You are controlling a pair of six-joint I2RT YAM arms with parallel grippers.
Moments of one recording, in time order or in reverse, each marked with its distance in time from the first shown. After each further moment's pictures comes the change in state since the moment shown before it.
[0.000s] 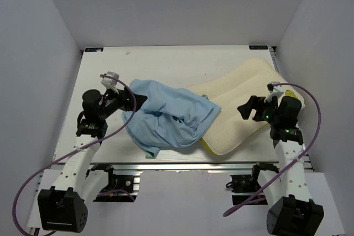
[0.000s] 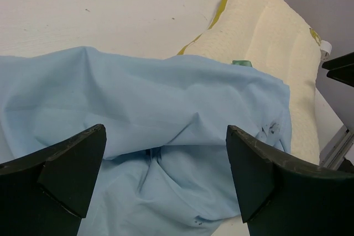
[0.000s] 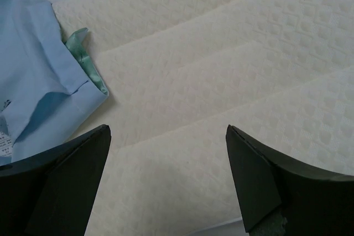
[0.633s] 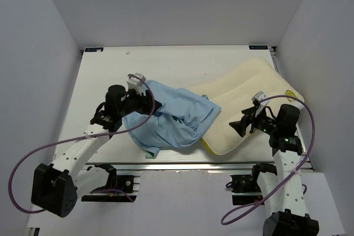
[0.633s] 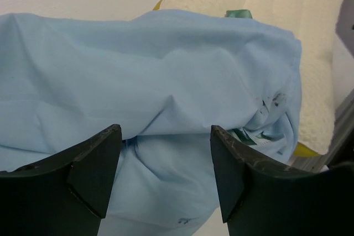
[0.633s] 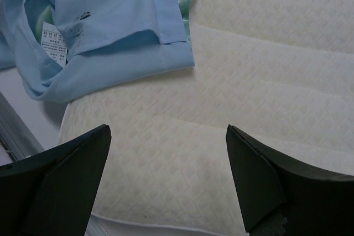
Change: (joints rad) left arm -0.266 0.154 0.068 -0.090 -0.162 0.090; right arm -0.001 -0.140 -0.057 -0.131 -0.393 -0.442
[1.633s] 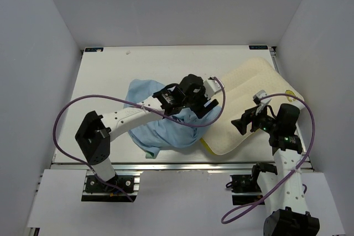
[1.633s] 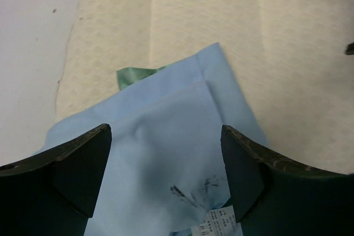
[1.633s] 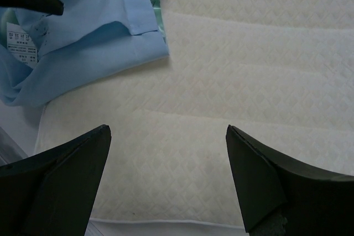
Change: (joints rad) left arm -0.600 0.656 0.746 -0.339 -0.443 0.406; right arm 0.000 0.011 0.000 0.010 0.105 0.027
